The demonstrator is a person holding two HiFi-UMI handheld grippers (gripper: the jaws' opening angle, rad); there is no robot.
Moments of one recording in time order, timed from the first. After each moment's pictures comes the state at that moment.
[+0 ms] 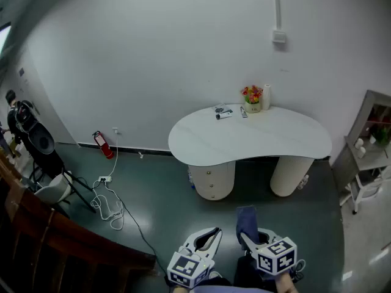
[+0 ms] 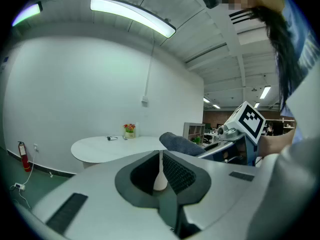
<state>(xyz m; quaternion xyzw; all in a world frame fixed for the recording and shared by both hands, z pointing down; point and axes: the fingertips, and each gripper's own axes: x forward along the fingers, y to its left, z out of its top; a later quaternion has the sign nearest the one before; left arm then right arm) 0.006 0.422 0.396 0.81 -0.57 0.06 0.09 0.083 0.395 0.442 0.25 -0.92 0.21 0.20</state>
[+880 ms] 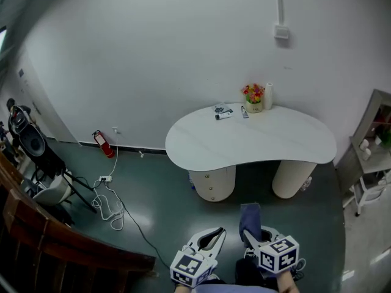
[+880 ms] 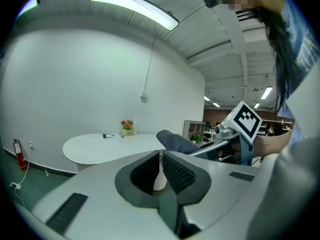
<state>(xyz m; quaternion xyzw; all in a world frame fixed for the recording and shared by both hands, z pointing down) 0.026 0.360 0.412 0.82 -0.55 0.07 0.12 0.093 0.324 0.448 0.26 -0.92 0.23 0.20</state>
